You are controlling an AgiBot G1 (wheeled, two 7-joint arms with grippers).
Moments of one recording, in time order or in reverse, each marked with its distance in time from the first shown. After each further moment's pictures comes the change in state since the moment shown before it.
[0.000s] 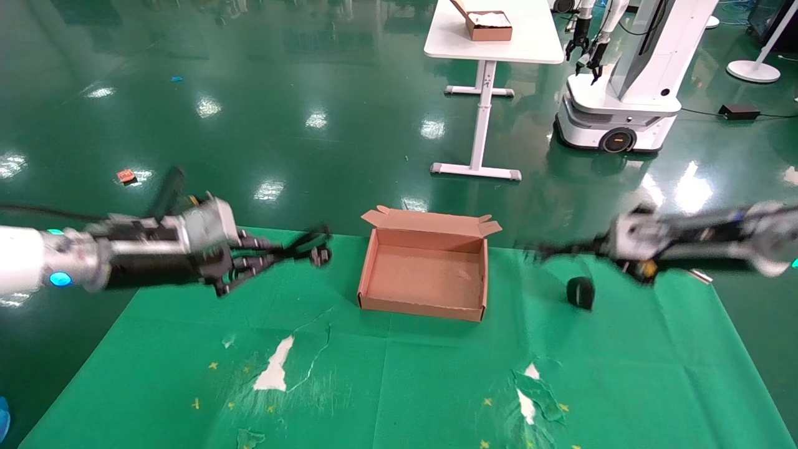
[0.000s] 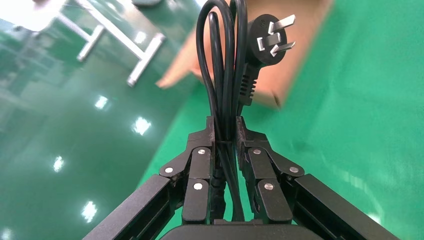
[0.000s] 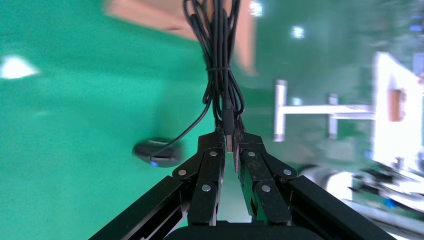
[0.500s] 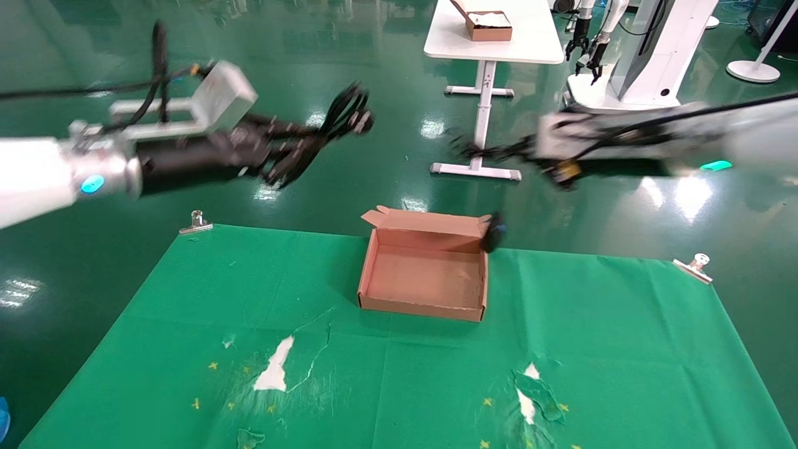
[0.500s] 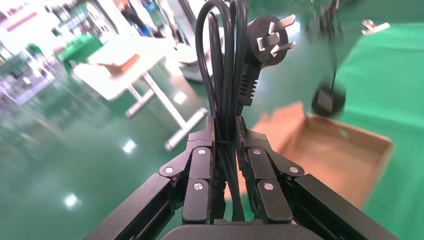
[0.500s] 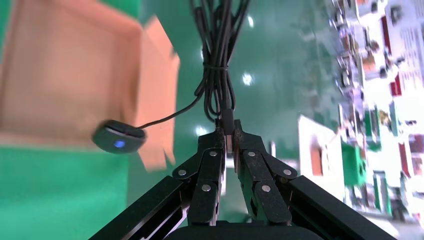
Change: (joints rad) left arm -0.087 0.091 -0.106 0.005 -0.152 -0.046 -0.090; right arm 0.041 -0.145 0.045 0.085 0.068 0.111 0.050
